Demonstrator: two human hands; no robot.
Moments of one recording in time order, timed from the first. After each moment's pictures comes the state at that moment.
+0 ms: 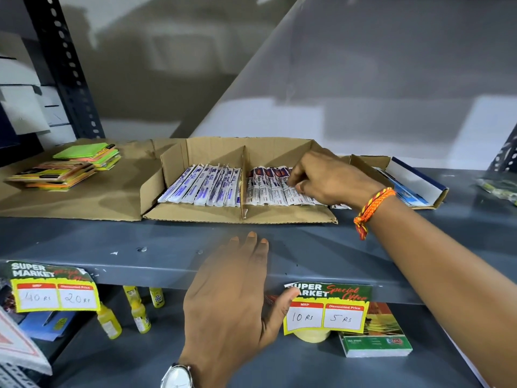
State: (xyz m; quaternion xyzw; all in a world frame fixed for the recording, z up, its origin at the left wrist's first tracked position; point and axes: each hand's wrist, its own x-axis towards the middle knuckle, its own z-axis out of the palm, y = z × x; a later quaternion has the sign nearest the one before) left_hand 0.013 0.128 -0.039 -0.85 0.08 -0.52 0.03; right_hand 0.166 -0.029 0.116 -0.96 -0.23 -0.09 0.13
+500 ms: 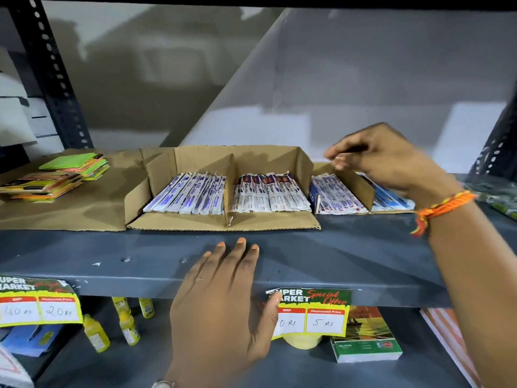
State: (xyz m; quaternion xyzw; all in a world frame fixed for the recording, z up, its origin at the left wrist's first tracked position) left_hand 0.008 0.120 -0.032 -0.87 0.09 -0.49 -0.01; right_hand 0.161 -0.119 0.142 -0.86 -0.21 -0.12 0.44
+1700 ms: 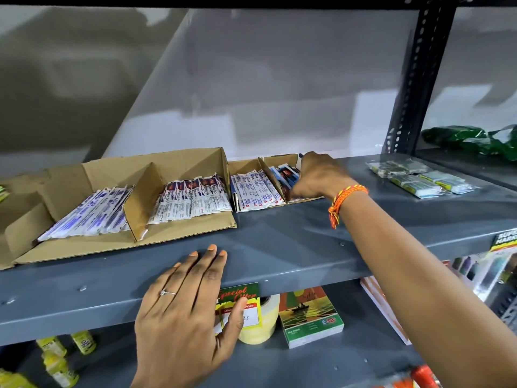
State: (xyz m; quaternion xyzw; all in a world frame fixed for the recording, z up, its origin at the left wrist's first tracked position) left_hand 0.024 0.064 -0.036 -0.84 0.18 -0.51 0.02; right_hand 0.190 -0.180 0.101 -0.98 0.03 -0.11 0.14
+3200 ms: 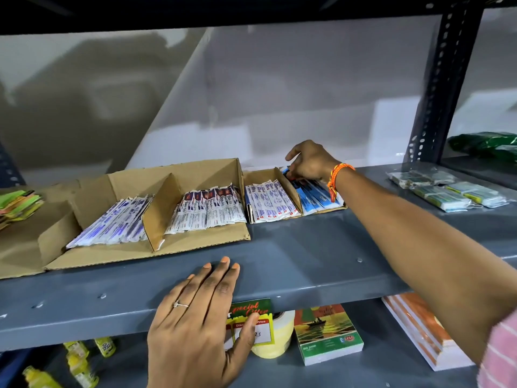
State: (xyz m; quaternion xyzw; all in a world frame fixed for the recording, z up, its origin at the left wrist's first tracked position) left_hand 0.020 0.063 -0.032 -0.85 0.17 -0.49 0.01; right_hand 0.282 -0.178 0.111 -0.91 -0.07 -0.12 0.39
